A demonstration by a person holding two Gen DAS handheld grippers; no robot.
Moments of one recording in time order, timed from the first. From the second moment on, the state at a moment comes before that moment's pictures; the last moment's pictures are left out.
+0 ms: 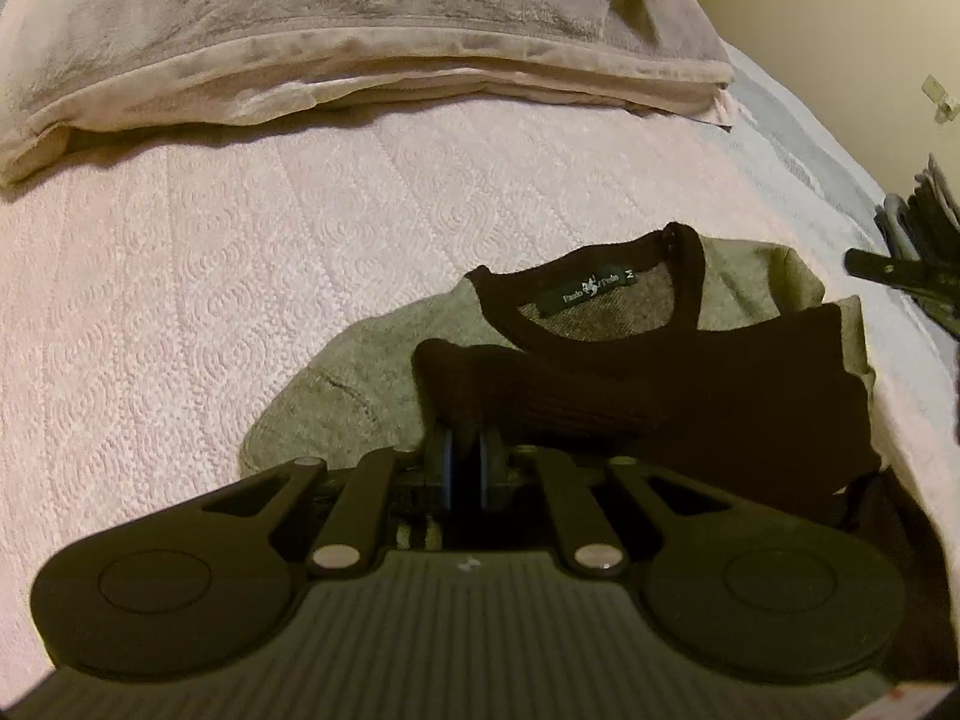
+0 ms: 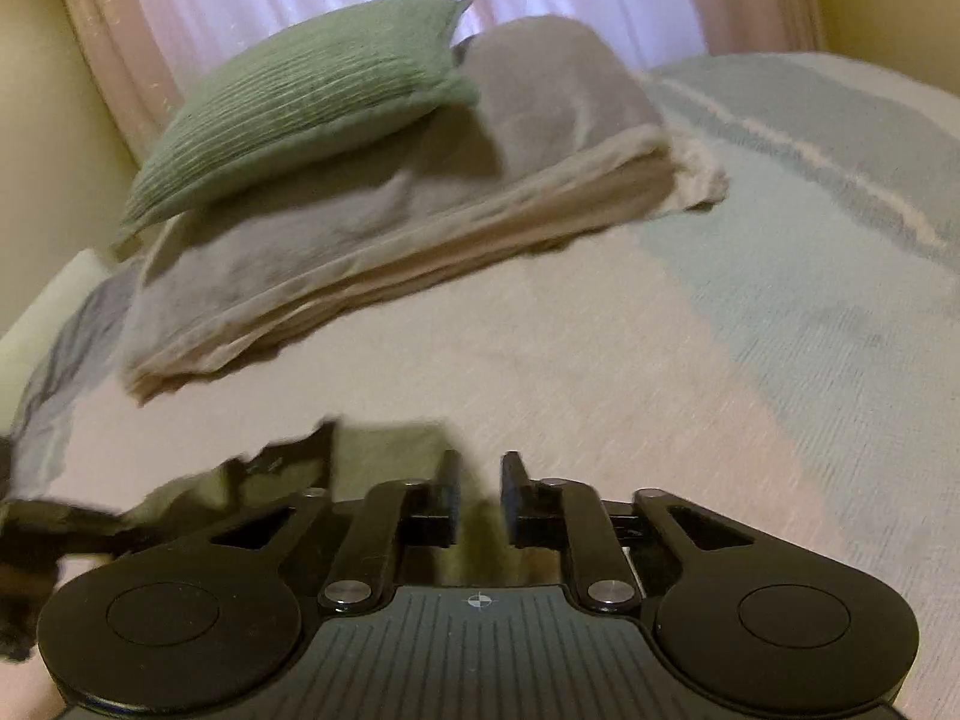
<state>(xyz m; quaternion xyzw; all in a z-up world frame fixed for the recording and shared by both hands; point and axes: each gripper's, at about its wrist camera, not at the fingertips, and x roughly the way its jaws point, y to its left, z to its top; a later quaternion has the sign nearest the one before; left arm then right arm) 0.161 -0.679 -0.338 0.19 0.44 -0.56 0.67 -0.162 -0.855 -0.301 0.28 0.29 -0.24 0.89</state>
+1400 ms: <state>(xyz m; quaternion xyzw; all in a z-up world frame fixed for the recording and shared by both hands) 0.137 -0.629 -0.304 0.23 0.35 -0.56 0.71 -0.219 -0.740 -0.323 0.29 0.37 -0.20 0.86</state>
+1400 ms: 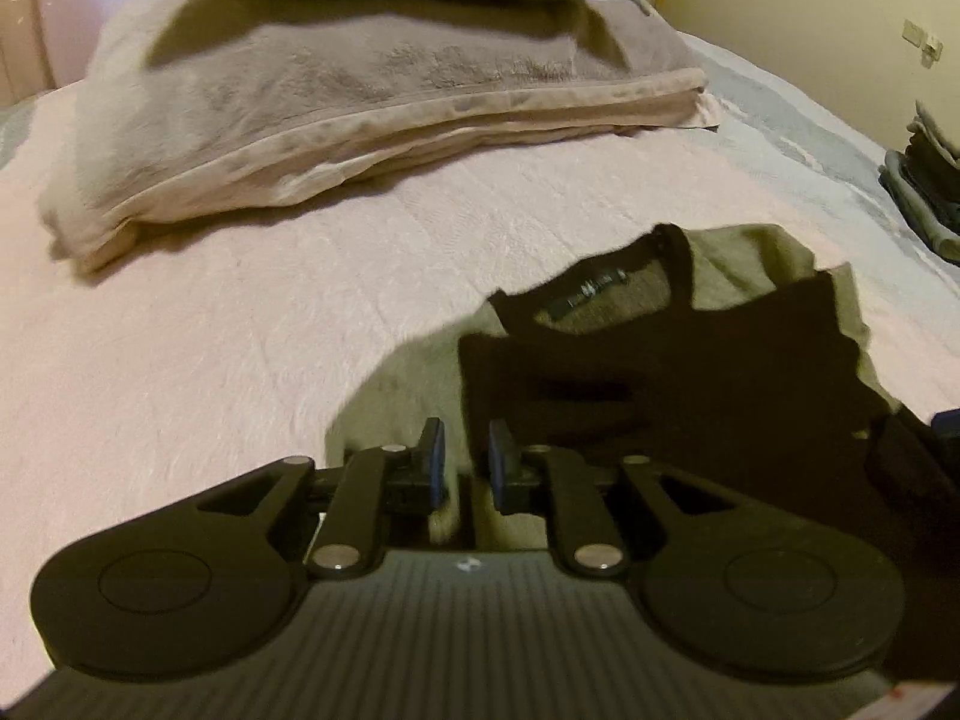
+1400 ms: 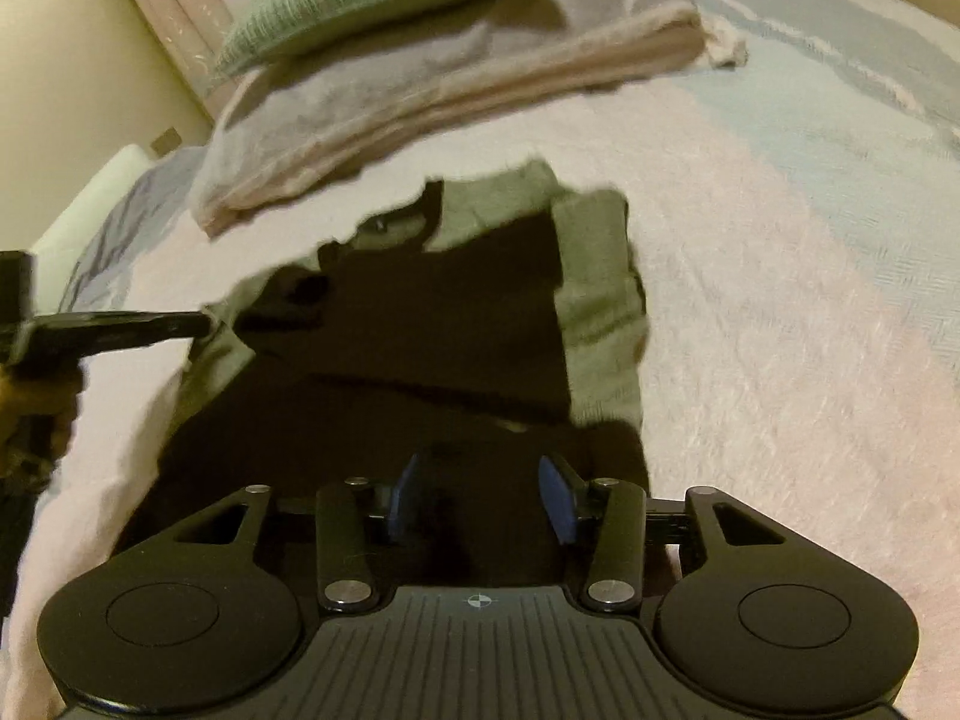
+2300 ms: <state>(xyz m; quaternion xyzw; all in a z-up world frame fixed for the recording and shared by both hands) -0.019 -0.452 -0.238 0.23 0.50 -0.46 0.70 -0.279 -0.638 -0.207 0.31 0.51 -0.23 0.77</state>
